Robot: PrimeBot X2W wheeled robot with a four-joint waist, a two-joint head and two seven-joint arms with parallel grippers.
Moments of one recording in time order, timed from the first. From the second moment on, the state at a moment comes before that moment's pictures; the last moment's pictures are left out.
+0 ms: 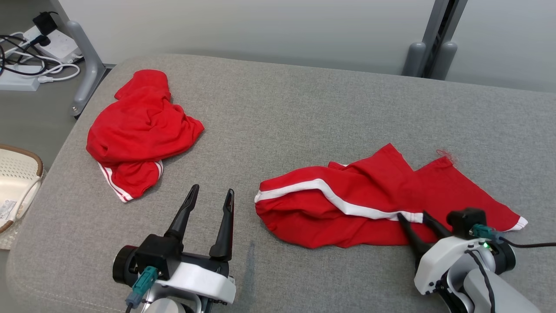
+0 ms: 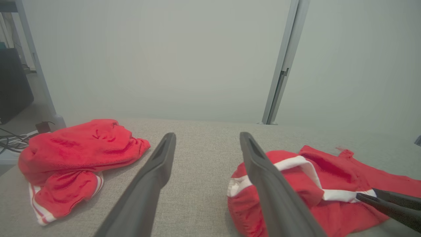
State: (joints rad) left arm -0.10 0.05 -0.30 0.16 -0.26 0.05 -0.26; right arm -0.46 -0.22 0.58 0.87 0.58 0.13 -0.26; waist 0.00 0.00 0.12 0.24
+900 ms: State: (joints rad) left arm -0.08 0.05 -0.37 0.31 -0.25 -0.05 -0.26; right arm -0.37 -0.25 0.37 0.73 0.54 0.13 -0.26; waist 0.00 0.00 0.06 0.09
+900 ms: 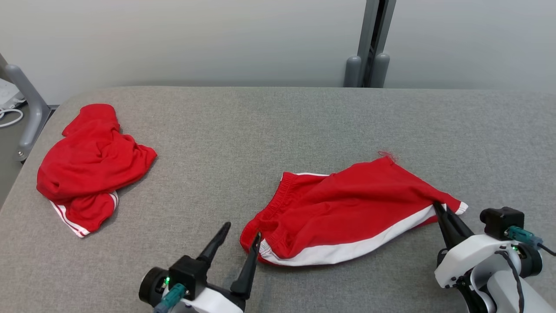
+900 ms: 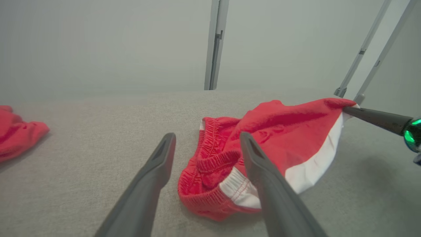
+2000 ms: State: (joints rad) left arm -0.27 0.10 -0.67 0.62 -0.22 -0.13 -0.26; right arm -0.39 -0.23 0.40 0.78 0.56 0.13 -0.26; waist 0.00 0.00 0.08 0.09
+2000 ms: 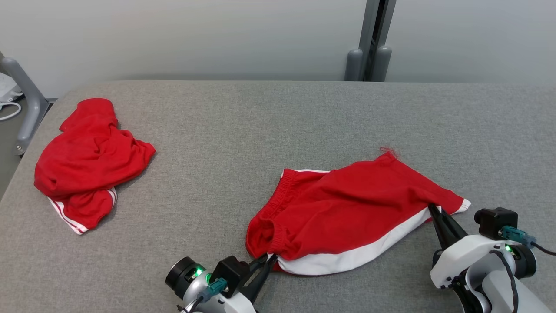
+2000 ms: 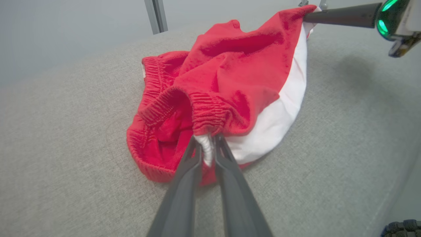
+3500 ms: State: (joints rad) left arm -0.66 0.25 -0.61 0.42 -0.92 -0.03 -0.17; right arm -0.66 -0.22 0.28 0.58 1.17 0.13 -0.13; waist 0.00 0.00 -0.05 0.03
